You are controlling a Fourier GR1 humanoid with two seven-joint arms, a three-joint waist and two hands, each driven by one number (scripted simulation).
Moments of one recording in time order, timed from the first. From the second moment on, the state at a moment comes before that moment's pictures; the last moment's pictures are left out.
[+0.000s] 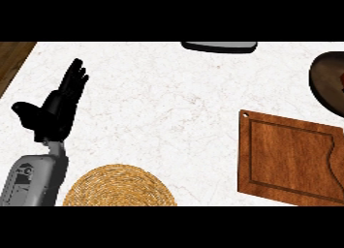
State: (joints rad) left arm -0.30 0.15 0.06 -1.48 -0.01 0.03 0.09; right arm -0.77 -0.65 -0.59 -0.39 0.81 -0.29 -0.36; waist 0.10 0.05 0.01
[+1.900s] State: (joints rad) left arm -0.22 0.18 0.12 -1.48 0.00 0.03 0.07; right arm -0.49 -0.91 -0.87 -0.21 0.40 0.48 -0.75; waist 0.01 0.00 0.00
